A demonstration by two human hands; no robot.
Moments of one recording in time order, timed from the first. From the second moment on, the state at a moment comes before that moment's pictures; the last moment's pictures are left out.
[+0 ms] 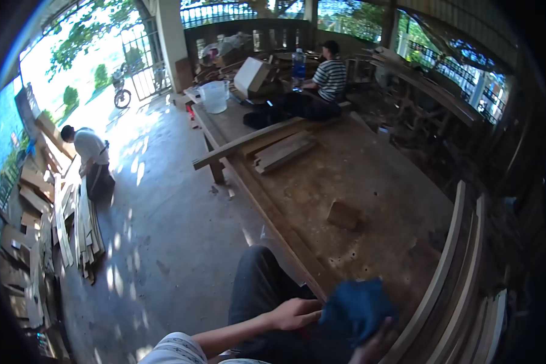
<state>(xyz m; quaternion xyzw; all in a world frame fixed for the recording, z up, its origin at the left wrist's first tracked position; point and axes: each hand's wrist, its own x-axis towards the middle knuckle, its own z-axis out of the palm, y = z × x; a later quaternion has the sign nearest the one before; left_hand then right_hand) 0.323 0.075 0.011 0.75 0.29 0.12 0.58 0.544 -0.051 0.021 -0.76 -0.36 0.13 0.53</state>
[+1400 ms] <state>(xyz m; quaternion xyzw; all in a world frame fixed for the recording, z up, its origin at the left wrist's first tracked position) 0.061 0.483 -0.016 0.54 0.83 0.08 -0.07 0.570 -0.050 -0.045 -0.71 -0.45 0.01 0.54</state>
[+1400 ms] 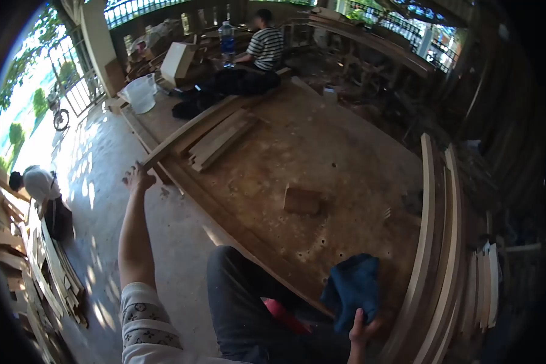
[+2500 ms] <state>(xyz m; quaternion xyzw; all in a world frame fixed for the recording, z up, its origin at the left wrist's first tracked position) 0.159 0.053 -0.044 0.34 0.43 0.25 0.80 0.570 -0.041 -0.036 -0.69 -0.48 -0.02 0.54</state>
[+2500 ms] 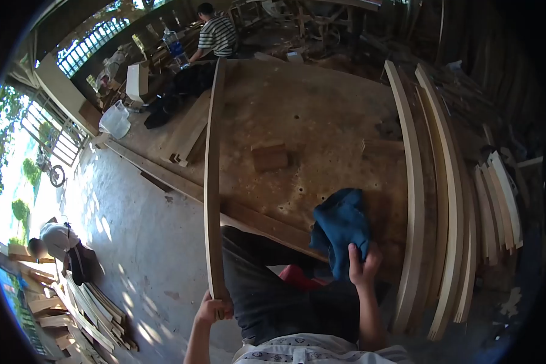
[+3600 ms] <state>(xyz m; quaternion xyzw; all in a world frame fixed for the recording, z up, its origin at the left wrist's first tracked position) 0.111 0.029 -0.068 0.63 0.67 0.09 0.38 0.615 0.287 -0.015 -0.63 -0.58 0.17 0.48</state>
